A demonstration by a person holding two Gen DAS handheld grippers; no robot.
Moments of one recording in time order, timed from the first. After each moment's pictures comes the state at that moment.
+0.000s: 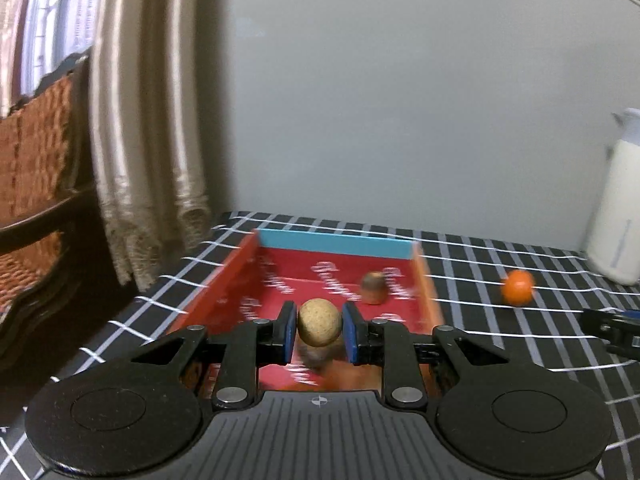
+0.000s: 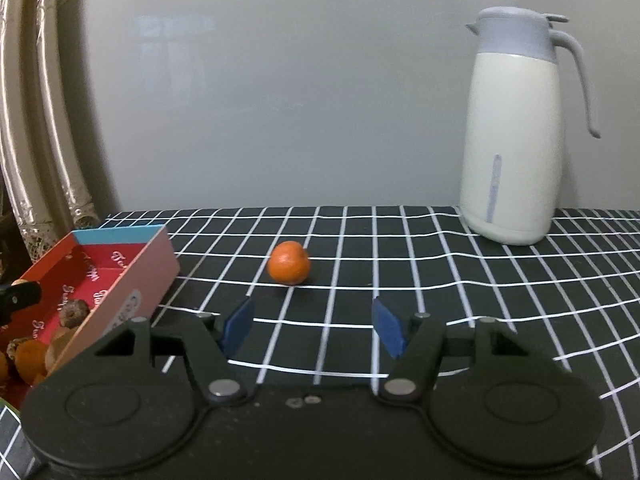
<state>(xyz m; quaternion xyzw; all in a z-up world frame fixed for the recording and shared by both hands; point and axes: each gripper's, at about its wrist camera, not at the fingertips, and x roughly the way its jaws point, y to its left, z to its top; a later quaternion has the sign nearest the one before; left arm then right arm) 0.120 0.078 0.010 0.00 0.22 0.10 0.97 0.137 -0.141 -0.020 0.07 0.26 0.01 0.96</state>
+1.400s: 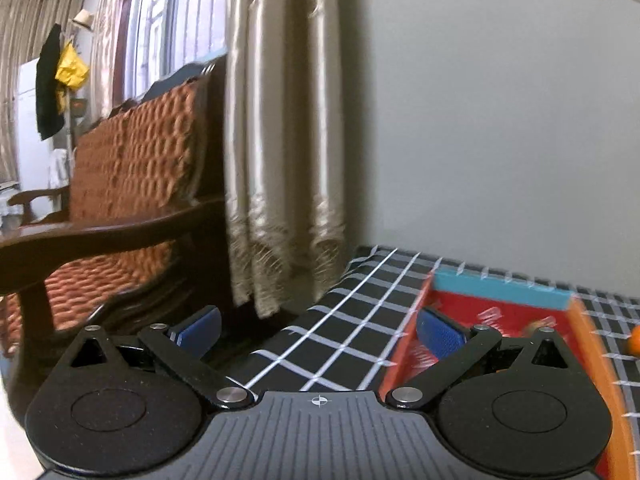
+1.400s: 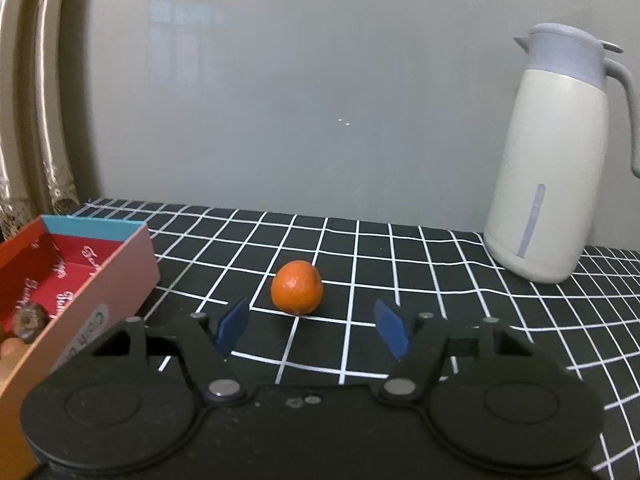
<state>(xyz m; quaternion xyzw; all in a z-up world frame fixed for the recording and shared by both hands) 0.112 0.173 0.009 -0.02 0.17 0.24 0.95 0.193 -0.115 -0.038 0.01 0.25 0.00 0.97</state>
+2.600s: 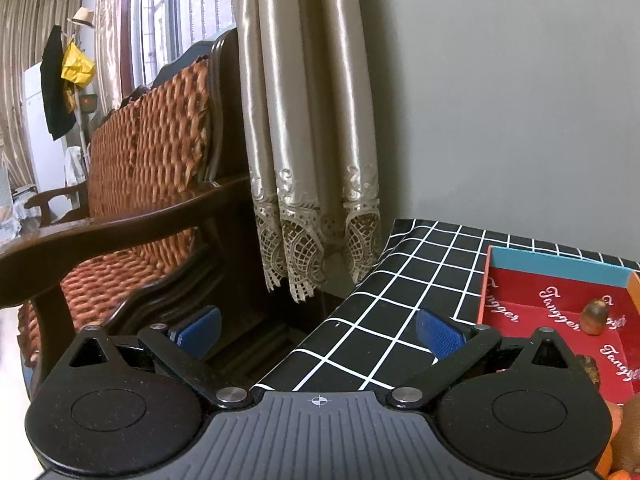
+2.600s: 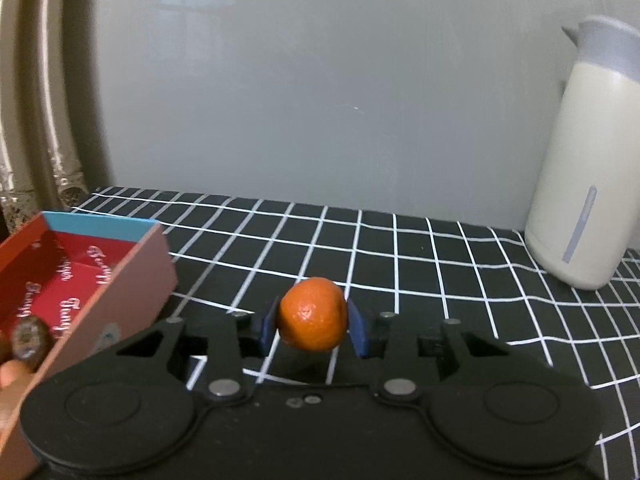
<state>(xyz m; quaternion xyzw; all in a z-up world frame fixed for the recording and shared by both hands) 0.135 0.197 0.008 0.01 0.21 0.27 0.94 0.218 -0.098 -0.038 0.01 0.28 0.02 0.96</state>
